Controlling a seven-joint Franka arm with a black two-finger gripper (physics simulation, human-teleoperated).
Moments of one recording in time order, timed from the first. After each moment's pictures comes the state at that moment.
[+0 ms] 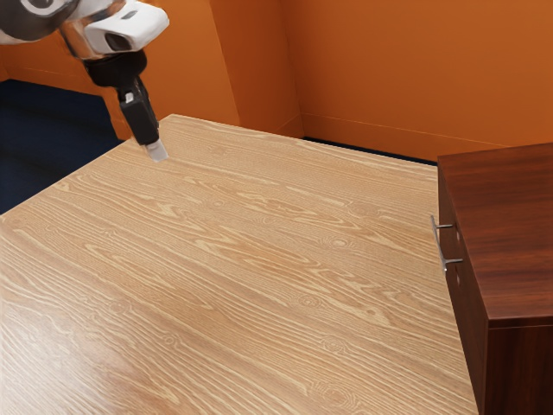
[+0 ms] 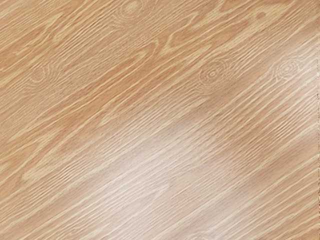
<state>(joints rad) 0.05 0.09 0.14 -1.17 -0.02 1.39 0.79</state>
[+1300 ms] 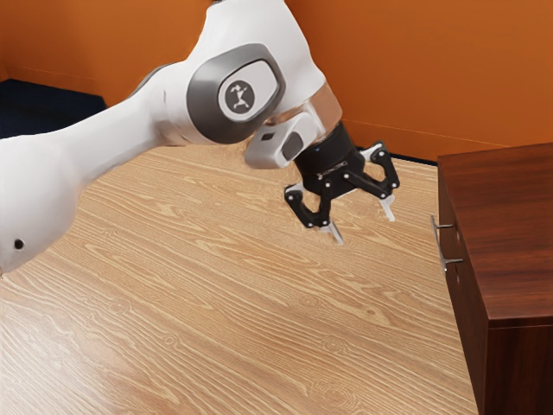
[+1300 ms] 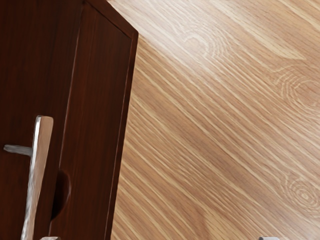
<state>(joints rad) -0.02 0.23 -0.16 -1.35 -0.23 1.76 2.27</state>
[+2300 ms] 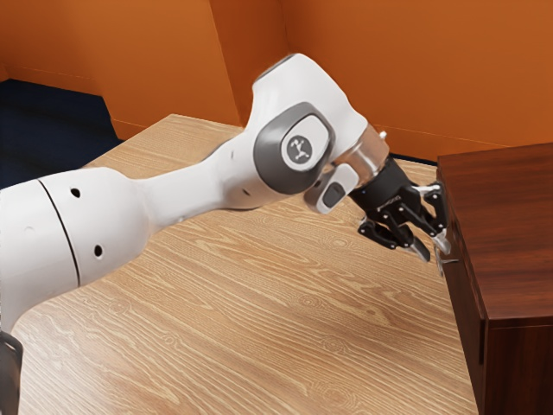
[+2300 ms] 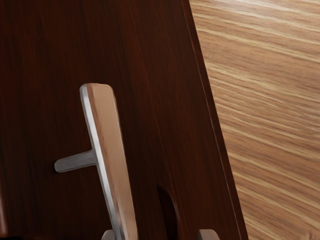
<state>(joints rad) -0.04 0.39 -0.19 -1.37 -0.45 2.04 2.75</state>
